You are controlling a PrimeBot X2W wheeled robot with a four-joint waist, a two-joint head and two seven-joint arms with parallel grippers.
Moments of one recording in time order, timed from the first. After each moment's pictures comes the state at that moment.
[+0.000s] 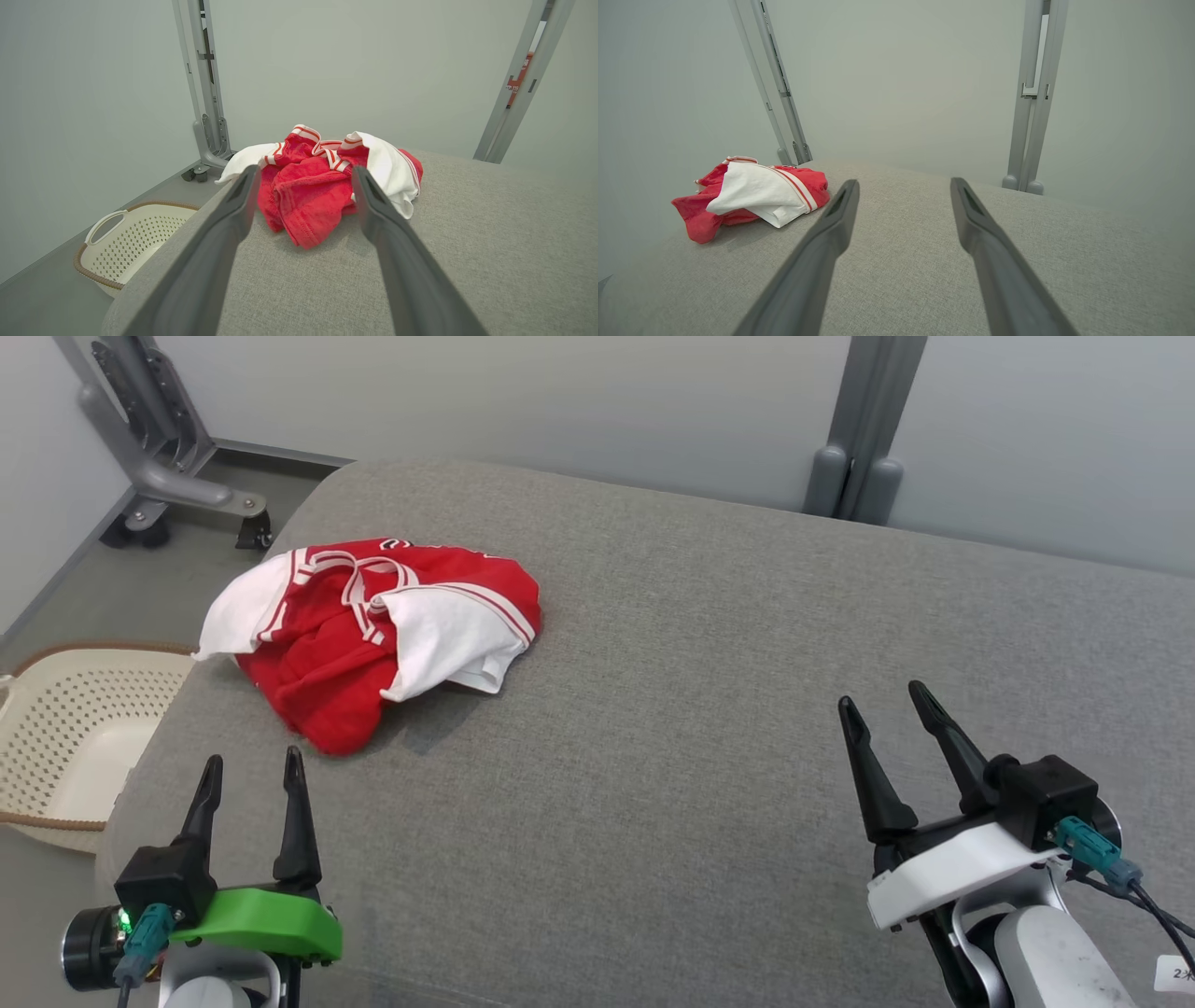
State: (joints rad) left arm -0.11 0.11 0.00 0.29 -0.21 -0.05 -0.26; right arm -0.09 -0.11 0.14 0.08 0.22 0.13 -0.16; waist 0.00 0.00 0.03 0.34
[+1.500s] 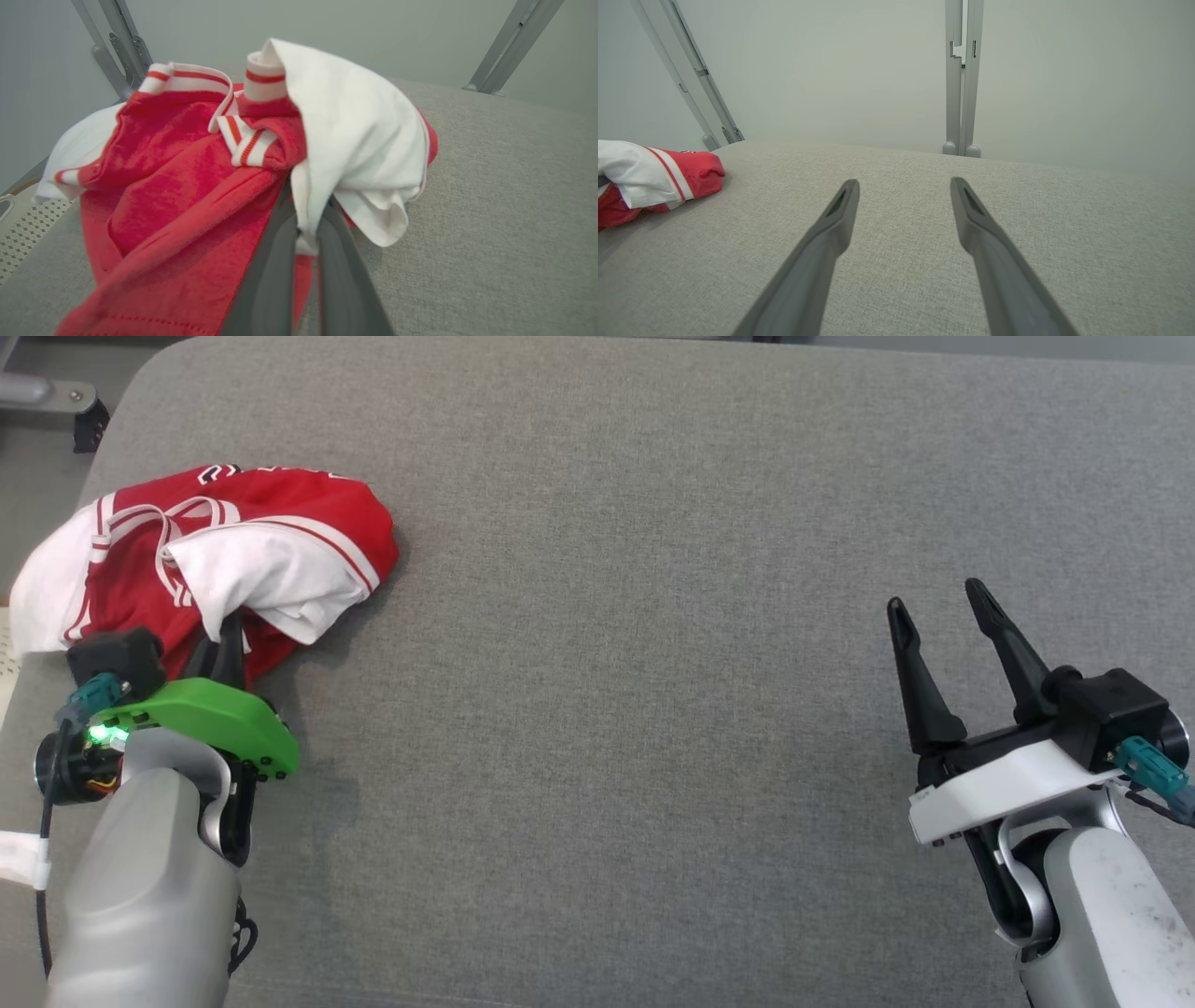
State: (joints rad) left arm -0.68 0.20 -0.13 0.95 -0.42 -0.13 -0.26; right arm -0.21 -0.18 0.09 0.02 0.21 0.13 -0.12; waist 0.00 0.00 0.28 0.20
